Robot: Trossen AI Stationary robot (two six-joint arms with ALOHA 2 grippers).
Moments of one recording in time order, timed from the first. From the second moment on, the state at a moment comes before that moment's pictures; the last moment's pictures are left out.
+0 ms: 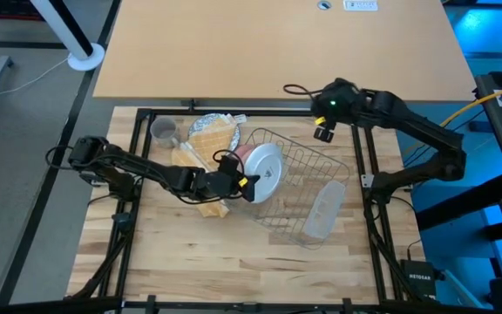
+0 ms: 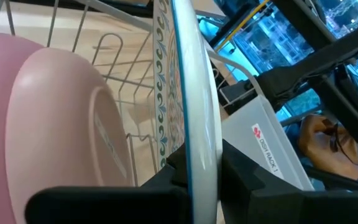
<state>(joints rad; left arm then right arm) -0.17 1.59 1.08 0.07 -0.60 -0.98 -0.40 1.29 1.52 -1.12 0.42 -0.32</state>
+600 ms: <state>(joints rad) -0.17 1.59 1.08 0.06 -0.60 -1.02 -0.40 1.12 1.52 -1.12 0.41 -0.31</state>
